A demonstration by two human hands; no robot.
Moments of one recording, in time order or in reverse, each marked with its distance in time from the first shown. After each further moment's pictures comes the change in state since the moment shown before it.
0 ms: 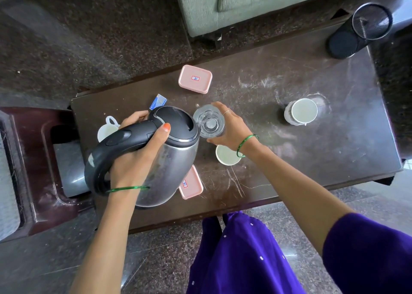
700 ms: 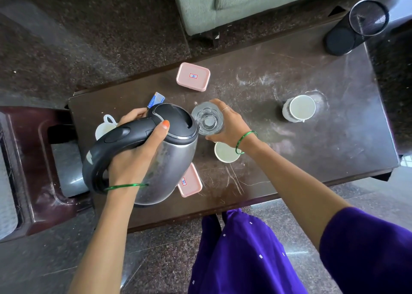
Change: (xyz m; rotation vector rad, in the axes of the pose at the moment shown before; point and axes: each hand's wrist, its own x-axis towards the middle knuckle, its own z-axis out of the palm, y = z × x) left_hand -0.003 -0.007 0.003 -0.131 0.053 0.025; right_hand 0.001 0.002 0.001 -0.010 -0.007 0.008
